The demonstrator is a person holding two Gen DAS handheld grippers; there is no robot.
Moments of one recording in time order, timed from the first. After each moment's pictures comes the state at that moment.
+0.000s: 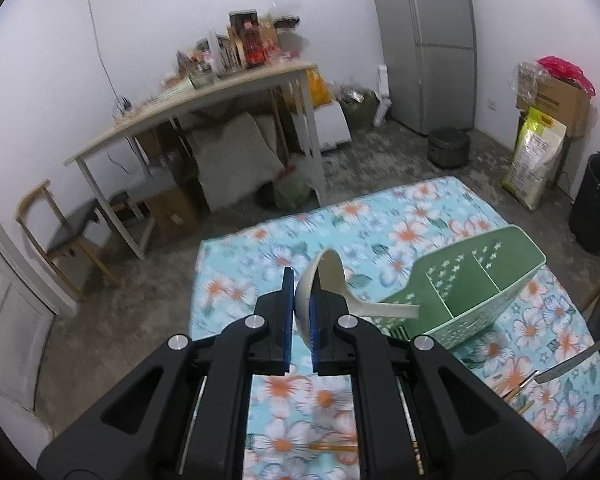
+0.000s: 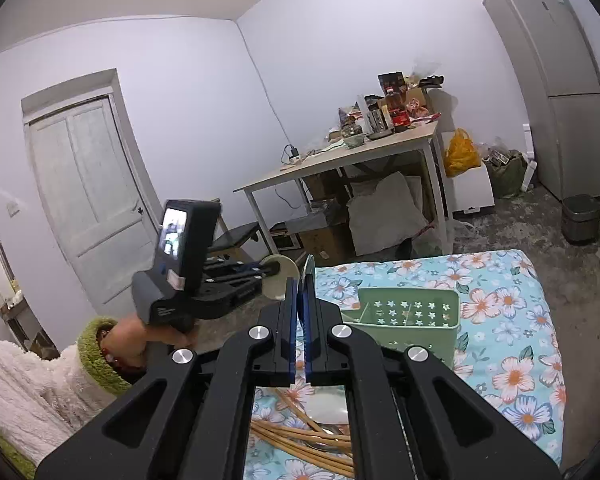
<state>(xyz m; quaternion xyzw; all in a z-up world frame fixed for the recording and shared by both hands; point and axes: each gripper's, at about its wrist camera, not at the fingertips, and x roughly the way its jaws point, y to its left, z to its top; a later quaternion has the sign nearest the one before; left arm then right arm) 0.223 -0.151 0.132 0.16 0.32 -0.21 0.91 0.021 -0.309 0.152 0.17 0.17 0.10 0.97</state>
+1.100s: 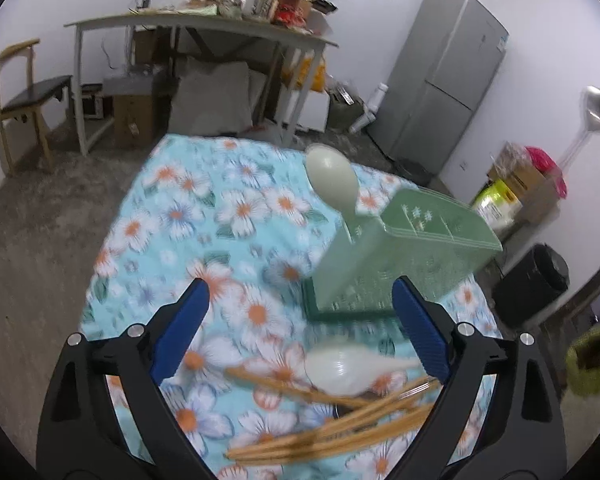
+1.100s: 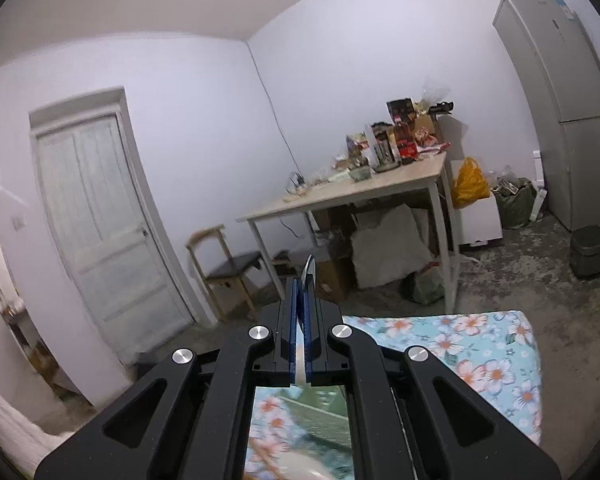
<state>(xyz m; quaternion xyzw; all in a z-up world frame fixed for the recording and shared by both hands) 0.192 -0.081 0.049 -0.06 0.38 -0.27 0.88 0.078 -0.360 0.196 0.15 0.13 0.11 0.97</state>
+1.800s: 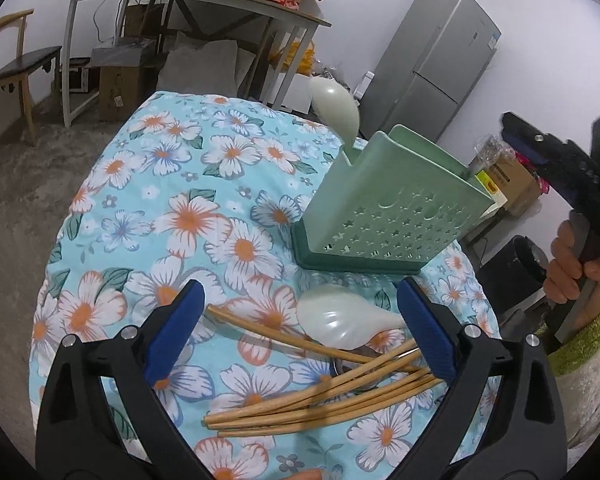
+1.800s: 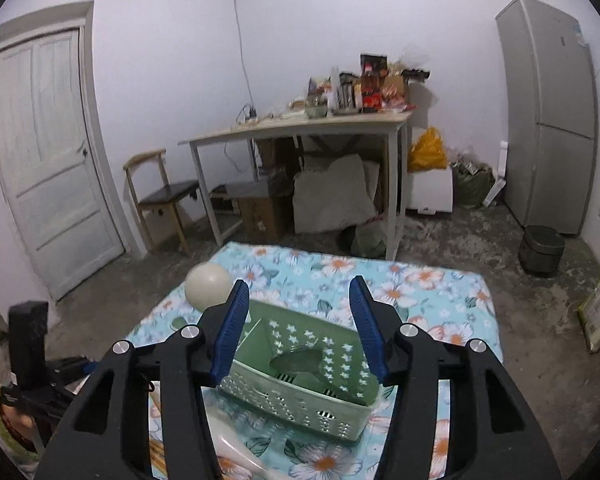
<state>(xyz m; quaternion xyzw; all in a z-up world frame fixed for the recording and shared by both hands) 0.170 -0.069 0.005 -0.09 0.40 -0.30 0.86 0.122 -0.342 0.118 0.06 0.23 0.03 0.97</state>
